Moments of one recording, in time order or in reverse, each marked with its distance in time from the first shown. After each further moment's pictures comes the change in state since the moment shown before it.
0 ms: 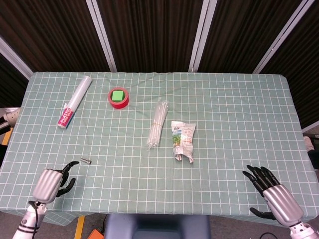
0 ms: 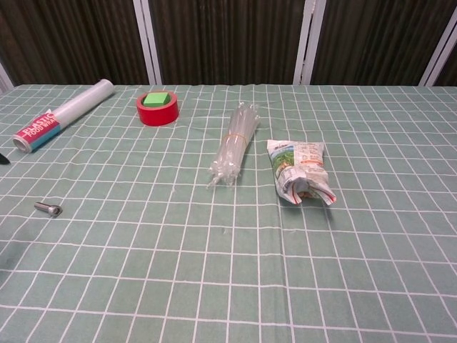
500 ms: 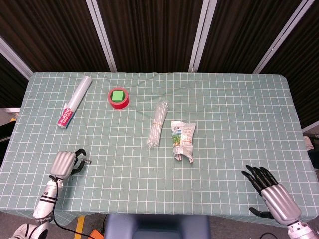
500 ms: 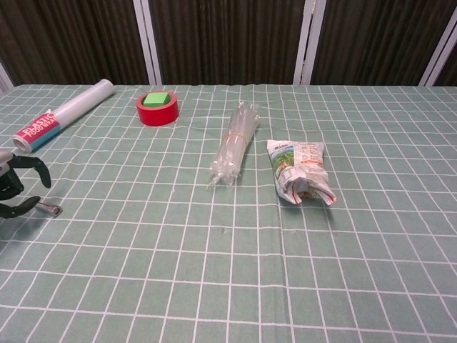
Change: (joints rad) left arm -0.177 -0.262 -0.079 0.422 -0.154 -0.206 -0.096; right arm 0.005 -0.008 0.006 -0.008 0.029 -0.037 -0.027
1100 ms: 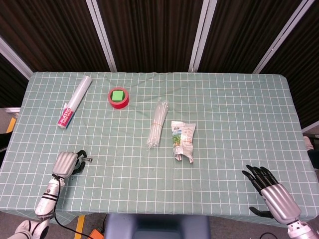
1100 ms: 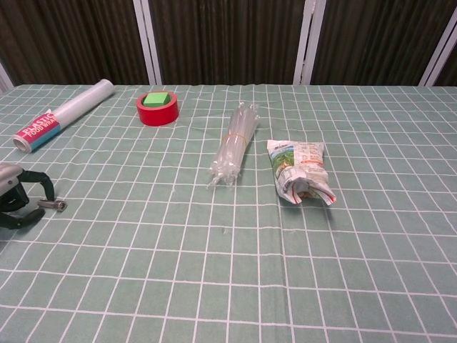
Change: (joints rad) left arm -0.033 -0.082 0.061 0.197 -0.018 -0.034 -0.097; right arm 0.000 -0.001 0.003 -0.003 0.010 -0.009 -0.011
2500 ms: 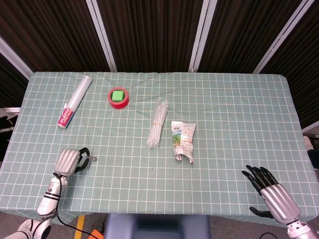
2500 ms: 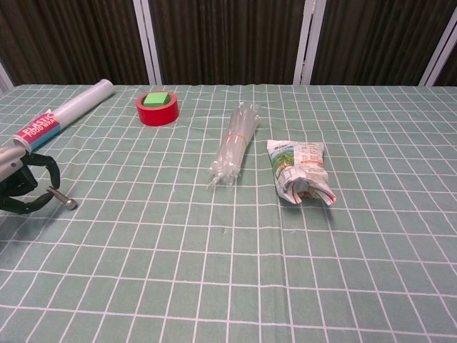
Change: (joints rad) left arm -0.019 0.055 0.002 -0.160 -0.011 0.084 0.034; right arm 0.000 0.000 0.001 -0.002 0.004 -0.006 -0.005
